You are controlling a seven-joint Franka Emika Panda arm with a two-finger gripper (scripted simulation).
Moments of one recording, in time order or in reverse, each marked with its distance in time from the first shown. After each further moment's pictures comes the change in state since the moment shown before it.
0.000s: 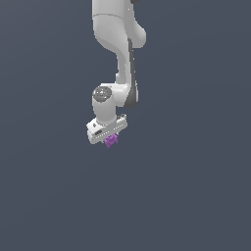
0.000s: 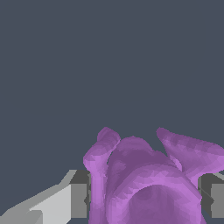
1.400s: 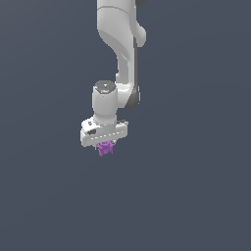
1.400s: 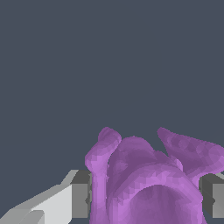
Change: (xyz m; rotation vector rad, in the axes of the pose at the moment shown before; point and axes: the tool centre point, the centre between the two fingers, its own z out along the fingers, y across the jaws) arm 0.054 0.049 -0.048 -0.187 0.116 0.166
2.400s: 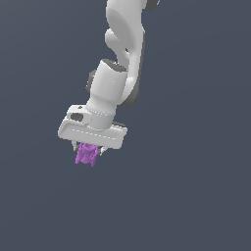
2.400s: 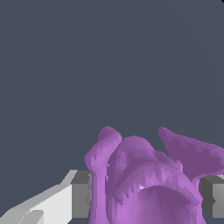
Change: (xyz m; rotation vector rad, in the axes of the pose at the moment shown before) arm 0.084 0.086 -0.095 -0.331 0.200 0.290
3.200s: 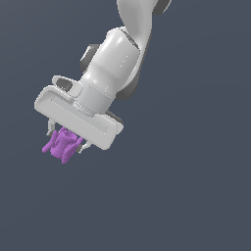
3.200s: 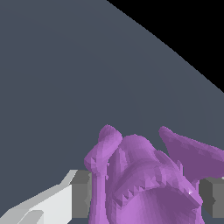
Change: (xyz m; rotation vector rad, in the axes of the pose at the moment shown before) arm 0.067 0.068 -0.069 -0.259 0.148 0.224
